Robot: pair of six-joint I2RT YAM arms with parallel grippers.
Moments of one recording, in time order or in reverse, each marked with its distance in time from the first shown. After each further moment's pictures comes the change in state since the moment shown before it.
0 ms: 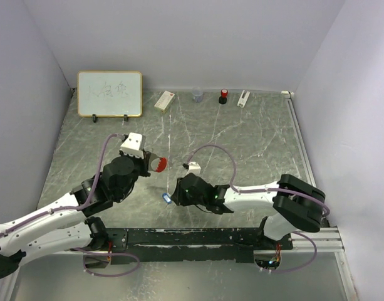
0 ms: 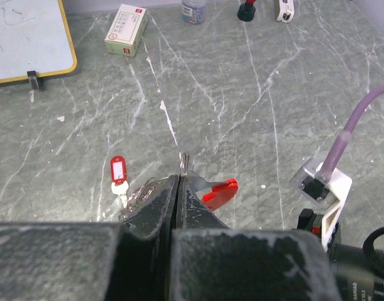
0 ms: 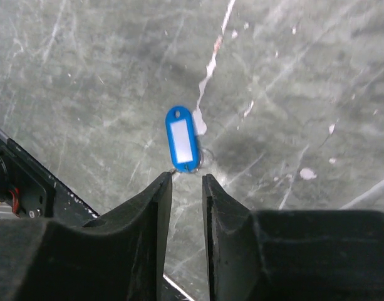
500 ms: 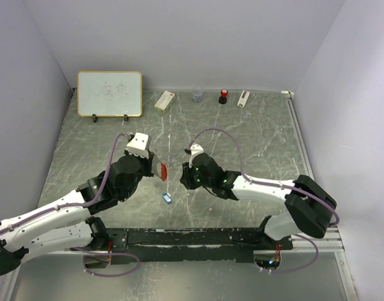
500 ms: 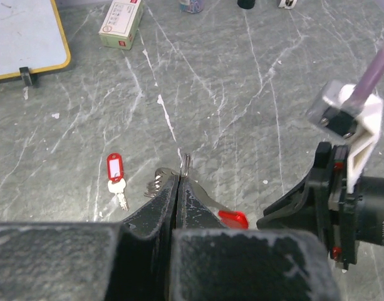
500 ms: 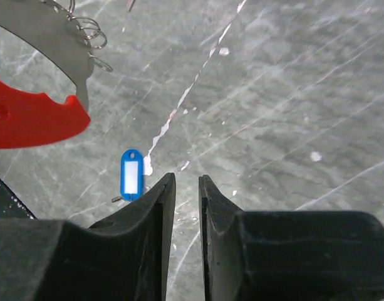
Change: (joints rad) left arm -0.008 0.060 0.000 0.032 0.003 0.009; right arm -0.210 -0.101 0.052 -0.070 -0.126 -0.431
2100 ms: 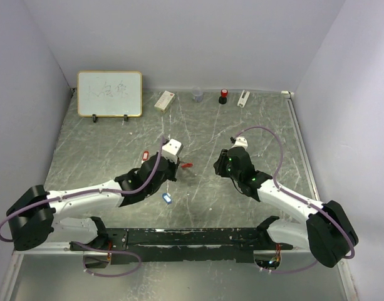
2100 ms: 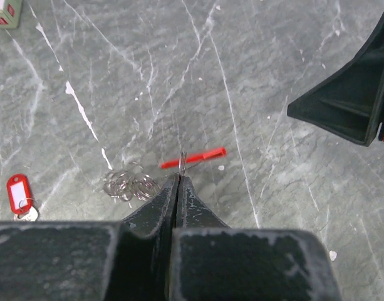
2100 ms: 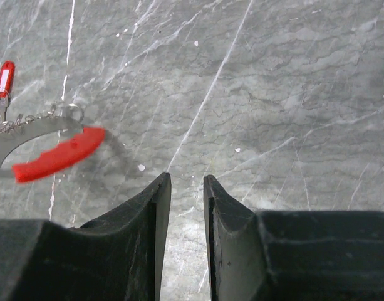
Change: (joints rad) left arm -0.023 0.384 -0.051 0.354 0.217 0.049; right arm -0.339 -0.252 -0.171 -0.076 0.131 0.128
